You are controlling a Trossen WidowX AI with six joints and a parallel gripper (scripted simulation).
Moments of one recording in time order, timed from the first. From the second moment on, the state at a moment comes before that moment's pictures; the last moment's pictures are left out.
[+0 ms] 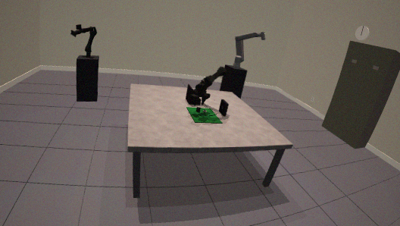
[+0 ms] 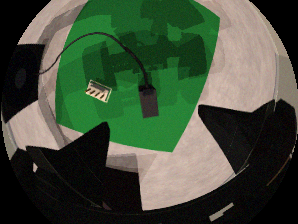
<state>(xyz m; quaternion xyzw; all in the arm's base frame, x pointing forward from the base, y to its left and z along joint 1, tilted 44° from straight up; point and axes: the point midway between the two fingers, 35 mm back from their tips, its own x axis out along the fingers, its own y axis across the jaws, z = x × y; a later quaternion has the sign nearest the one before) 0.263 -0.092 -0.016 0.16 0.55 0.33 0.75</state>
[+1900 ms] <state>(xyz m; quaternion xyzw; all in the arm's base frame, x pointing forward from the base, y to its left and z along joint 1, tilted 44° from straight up) 0.265 -0.069 -0.037 0.17 0.56 0.33 0.74</state>
